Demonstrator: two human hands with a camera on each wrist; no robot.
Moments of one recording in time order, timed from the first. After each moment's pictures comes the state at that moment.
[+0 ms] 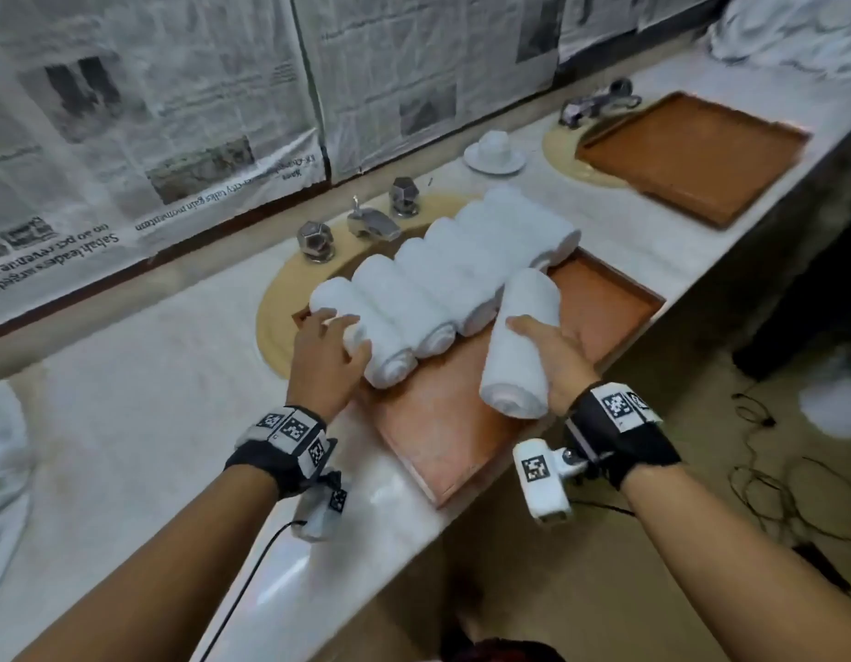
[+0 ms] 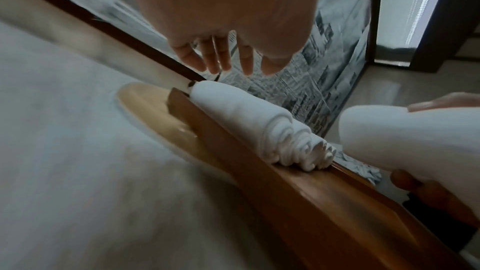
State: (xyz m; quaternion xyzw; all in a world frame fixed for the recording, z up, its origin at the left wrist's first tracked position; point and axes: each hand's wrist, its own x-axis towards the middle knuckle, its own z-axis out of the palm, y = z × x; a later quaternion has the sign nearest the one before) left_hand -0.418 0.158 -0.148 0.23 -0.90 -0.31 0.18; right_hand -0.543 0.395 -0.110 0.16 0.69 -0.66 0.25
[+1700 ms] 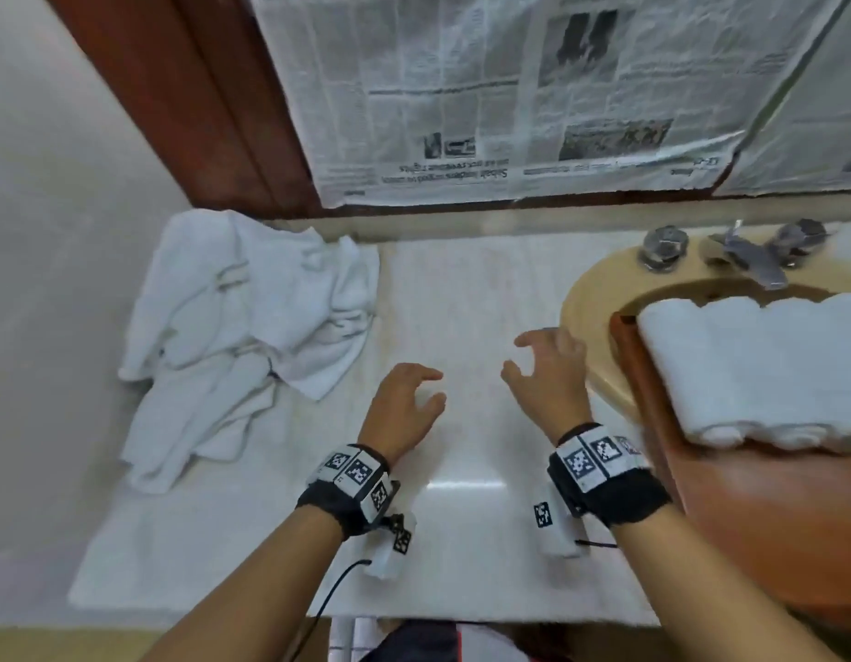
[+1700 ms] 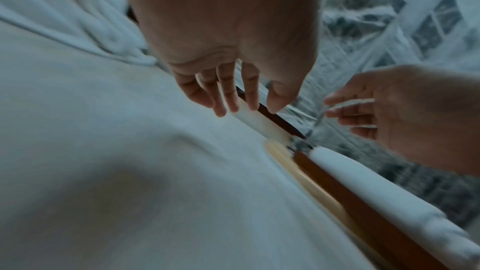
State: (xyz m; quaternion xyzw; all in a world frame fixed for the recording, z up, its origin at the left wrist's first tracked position) left_hand -0.162 0.073 -0.166 0.49 -0.76 -0.38 0.18; right_hand -0.351 0.137 -0.137 -0.47 0.81 -0.31 0.14
